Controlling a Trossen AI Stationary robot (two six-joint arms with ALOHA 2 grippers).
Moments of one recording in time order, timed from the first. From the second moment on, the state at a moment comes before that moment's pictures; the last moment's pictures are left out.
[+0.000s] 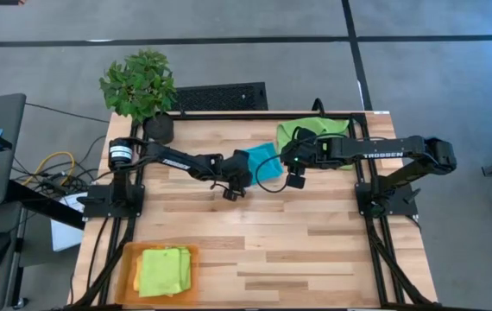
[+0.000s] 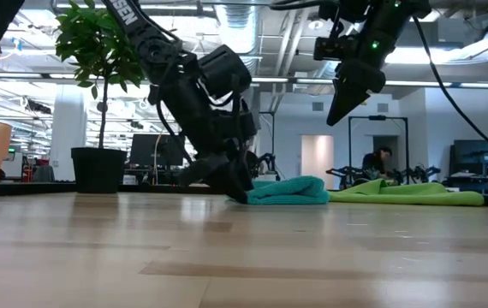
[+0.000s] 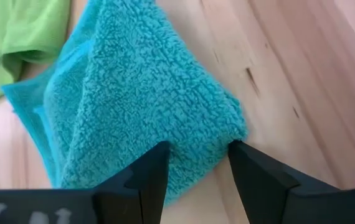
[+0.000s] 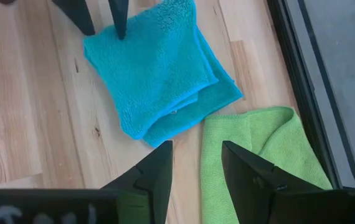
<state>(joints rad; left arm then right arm) 0.16 1.93 1.04 0.00 -0.12 0.62 -0.12 1.39 1.02 -0.67 0.32 -0.10</state>
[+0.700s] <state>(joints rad) 0.13 1.94 1.04 -0.07 -0.22 0.48 -0.12 1.39 1.02 -0.67 0.32 -0.10</state>
